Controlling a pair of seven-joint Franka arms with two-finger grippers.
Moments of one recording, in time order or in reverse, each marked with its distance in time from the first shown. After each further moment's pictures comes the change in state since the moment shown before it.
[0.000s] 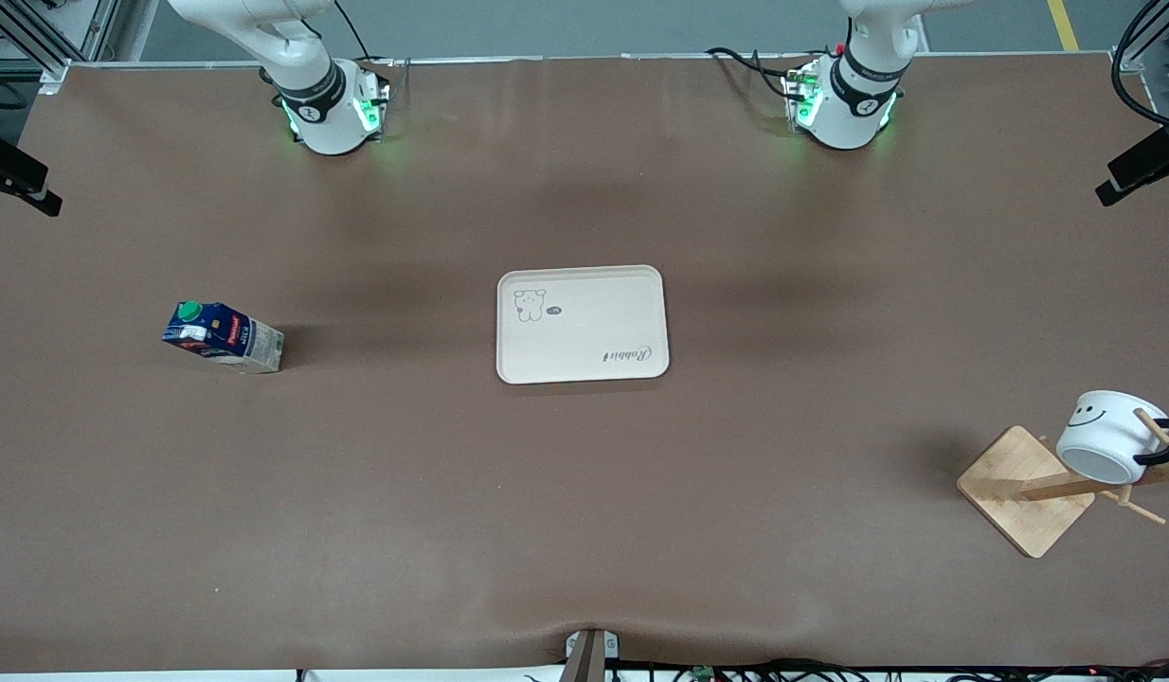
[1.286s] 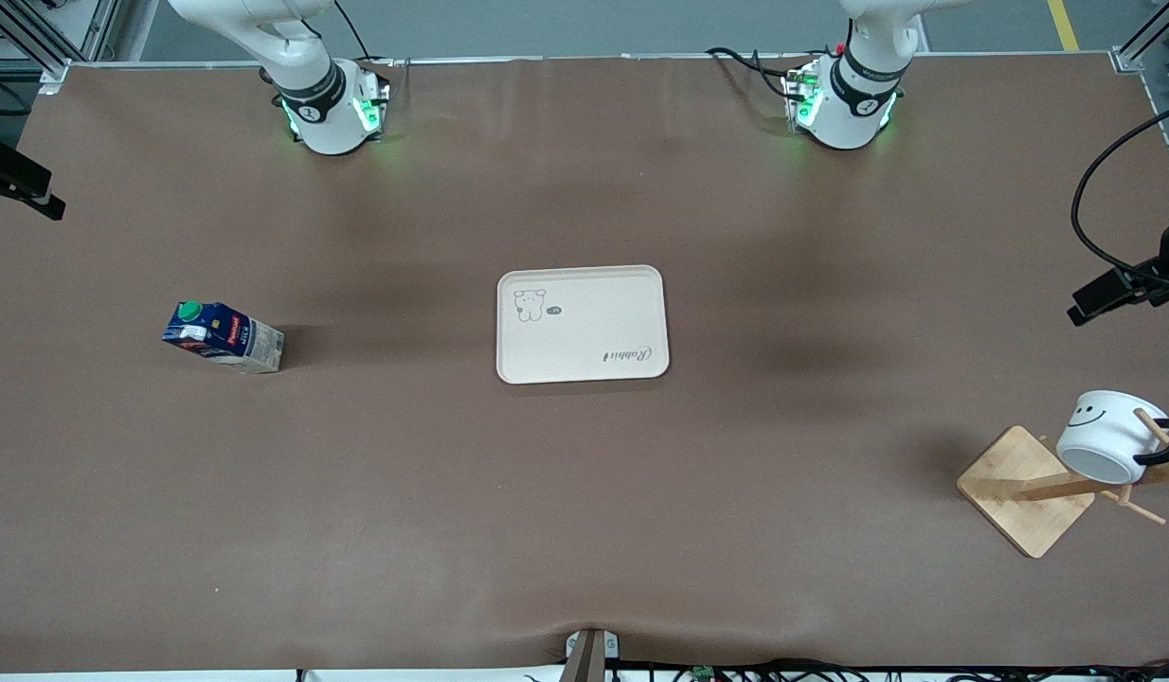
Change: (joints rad) left arm 0.043 0.109 -0.003 -0.221 0.040 0.467 0.003; right arm 0.000 0.012 -0.002 -0.001 0.000 0.000 0.000
